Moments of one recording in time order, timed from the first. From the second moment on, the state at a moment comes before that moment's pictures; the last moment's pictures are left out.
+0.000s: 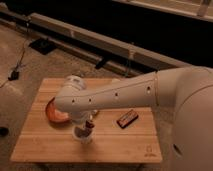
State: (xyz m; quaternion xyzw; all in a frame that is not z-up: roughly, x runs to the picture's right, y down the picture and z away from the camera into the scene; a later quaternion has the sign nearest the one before) arm -0.109 0.158 0.690 -0.08 -0.28 -0.93 0.21
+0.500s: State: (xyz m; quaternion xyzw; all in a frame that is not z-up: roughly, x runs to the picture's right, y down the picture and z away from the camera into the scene) arm -0.110 0.158 0.689 -0.08 -0.28 -0.93 0.21
